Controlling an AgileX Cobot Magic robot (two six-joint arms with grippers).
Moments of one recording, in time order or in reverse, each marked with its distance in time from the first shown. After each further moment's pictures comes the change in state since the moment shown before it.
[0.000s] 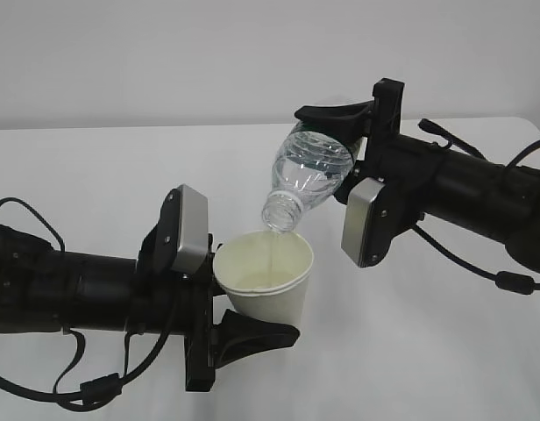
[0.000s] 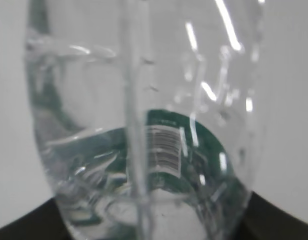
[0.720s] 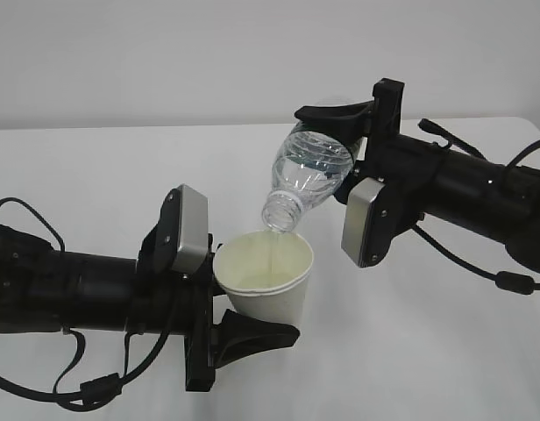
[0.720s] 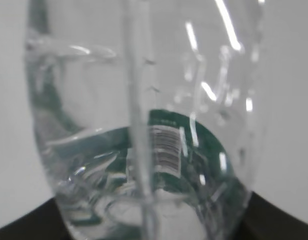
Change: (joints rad) left arm 0.000 0.000 0.000 0.000 0.000 0.000; right arm 0.000 0.000 0.000 -0.001 0.002 0.002
